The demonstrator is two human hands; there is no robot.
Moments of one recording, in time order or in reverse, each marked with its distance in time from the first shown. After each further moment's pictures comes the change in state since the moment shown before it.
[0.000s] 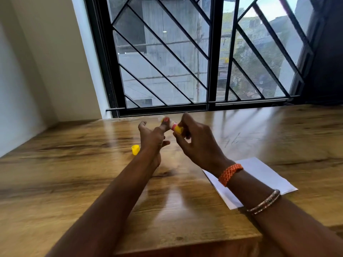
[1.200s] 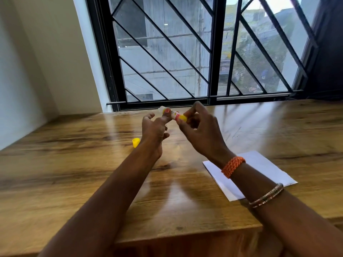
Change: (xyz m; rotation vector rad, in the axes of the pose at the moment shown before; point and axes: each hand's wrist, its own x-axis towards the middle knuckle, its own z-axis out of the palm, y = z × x) left_hand -0.003 0.006 0.003 0.016 0.001 -0.038; right_hand 0.004 -0.003 -0.005 0.265 0.058 0.247
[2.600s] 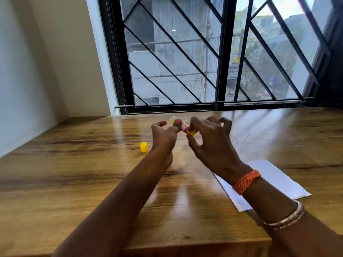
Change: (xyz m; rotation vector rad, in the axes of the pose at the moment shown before) left_hand -0.013 -0.002 0.004 0.076 0.019 -0.007; right_hand -0.013 -0.003 -0.003 -0.581 -0.049 -0.215
